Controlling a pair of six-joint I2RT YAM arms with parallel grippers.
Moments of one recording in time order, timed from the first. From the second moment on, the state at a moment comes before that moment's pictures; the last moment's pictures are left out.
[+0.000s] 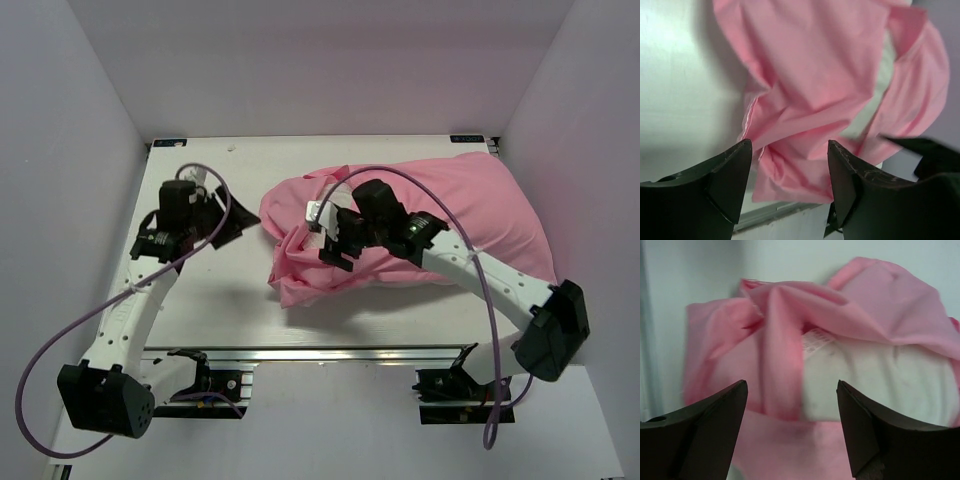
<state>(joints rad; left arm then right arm) -0.15 1.10 1.05 -0.56 0.31 -0.71 0.82 1.39 1.21 -0.48 -0.41 -0.61</state>
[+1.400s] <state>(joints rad) -0.33 1.39 0.70 -0.23 0.43 -0.81 0.76 1.54 1.35 -0.59 -0.50 -0.44</state>
